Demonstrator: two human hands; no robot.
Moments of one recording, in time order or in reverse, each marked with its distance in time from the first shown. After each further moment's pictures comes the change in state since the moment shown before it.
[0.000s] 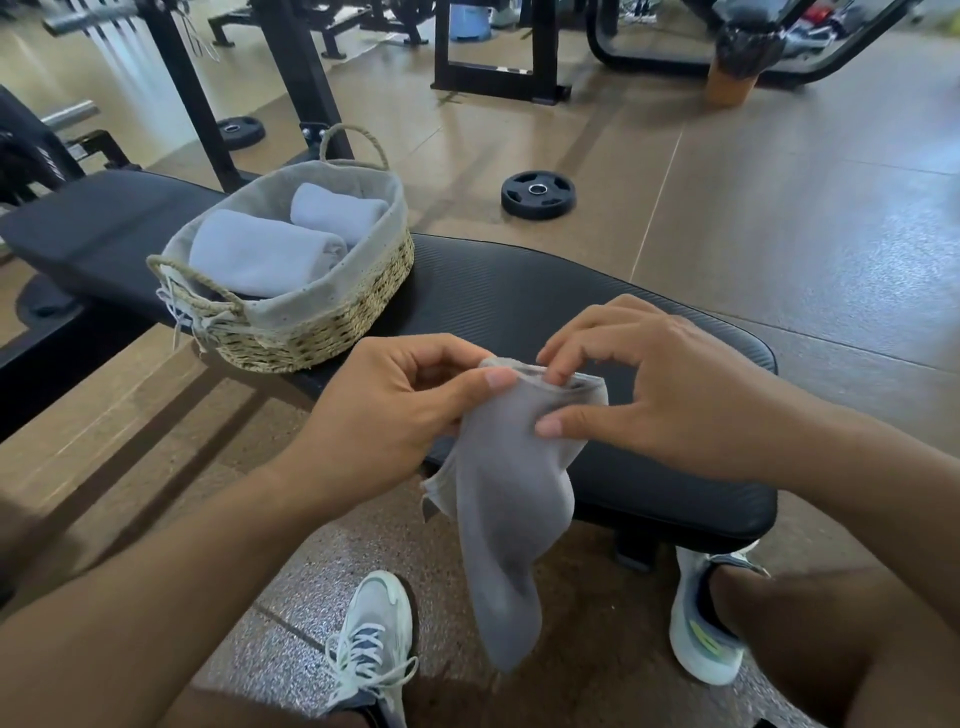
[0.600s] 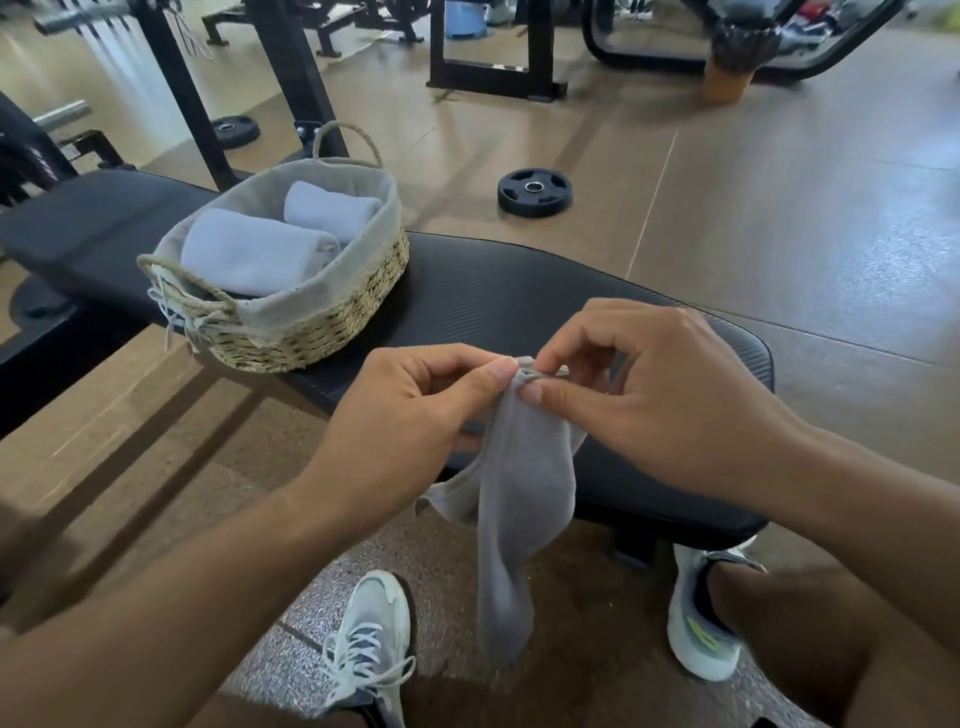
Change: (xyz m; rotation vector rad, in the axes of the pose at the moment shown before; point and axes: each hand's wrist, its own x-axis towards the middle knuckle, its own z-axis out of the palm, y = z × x) left_hand -0.005 0.002 0.017 -0.078 0.017 -0.060; right_hand -0.005 -0.016 0.012 0.101 0.270 0.053
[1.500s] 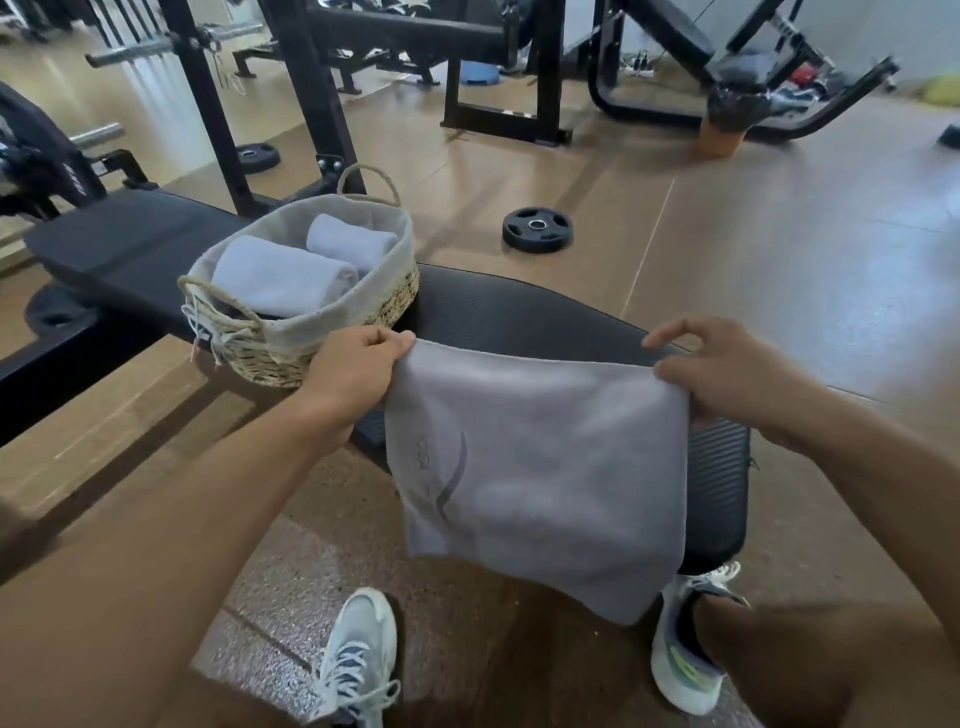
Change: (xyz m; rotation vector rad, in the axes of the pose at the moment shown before) left_hand 0.077 -0.044 -0.069 0.246 0.397 -0.180; right_hand 0.021 0.081 -0.050 0.078 -0.035 0.585
